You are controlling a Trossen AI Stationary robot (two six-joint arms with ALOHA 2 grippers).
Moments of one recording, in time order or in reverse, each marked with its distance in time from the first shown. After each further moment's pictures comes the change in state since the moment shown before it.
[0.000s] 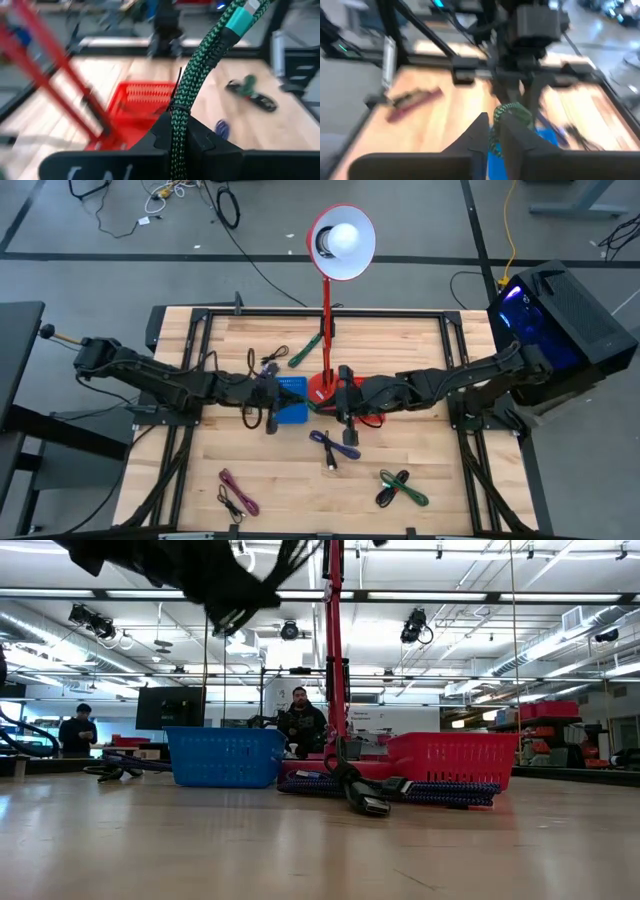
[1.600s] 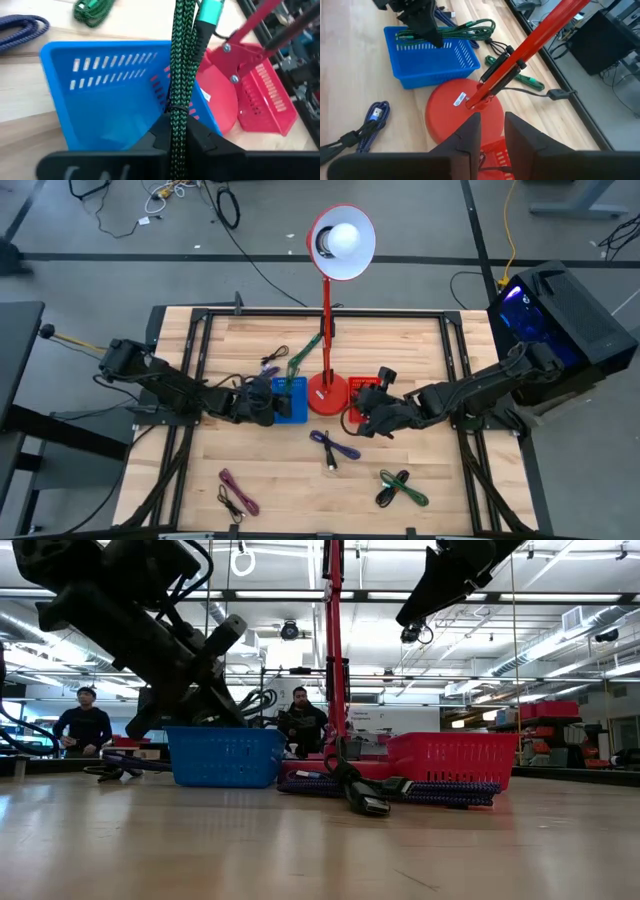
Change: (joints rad) left arm -0.095 0.278 -0.102 -0.053 -0.400 -1.215; right arm 0.097 -0.092 -0.242 -0.289 0.548 0.261
